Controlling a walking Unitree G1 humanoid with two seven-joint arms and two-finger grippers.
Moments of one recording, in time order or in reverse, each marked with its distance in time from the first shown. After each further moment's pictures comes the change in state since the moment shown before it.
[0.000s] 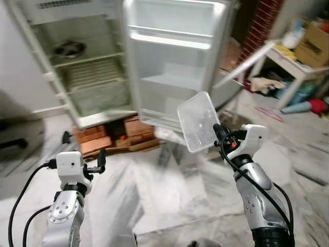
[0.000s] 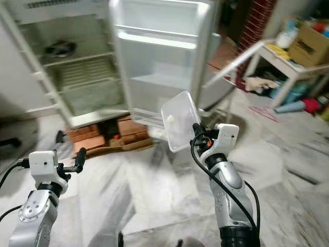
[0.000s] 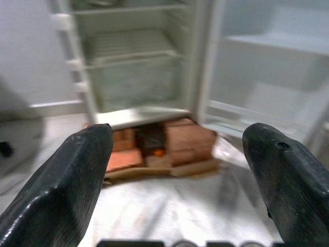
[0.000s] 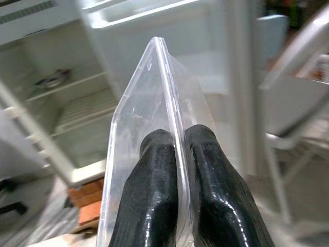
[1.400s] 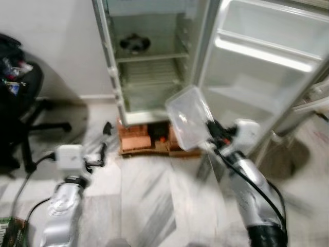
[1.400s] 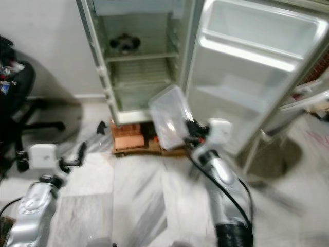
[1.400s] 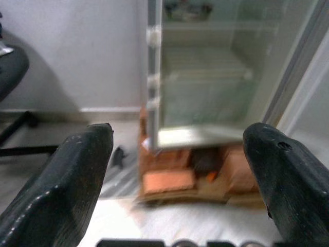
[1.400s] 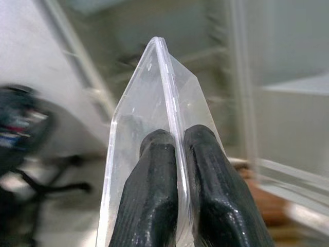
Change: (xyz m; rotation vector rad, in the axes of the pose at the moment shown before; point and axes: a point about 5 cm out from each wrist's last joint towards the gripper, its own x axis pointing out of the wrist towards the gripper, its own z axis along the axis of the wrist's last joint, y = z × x) left arm 0.012 -0.016 0.004 0.004 -0.046 -0.109; right arm -0.003 -0.009 -0.010 0.017 0.030 -0.032
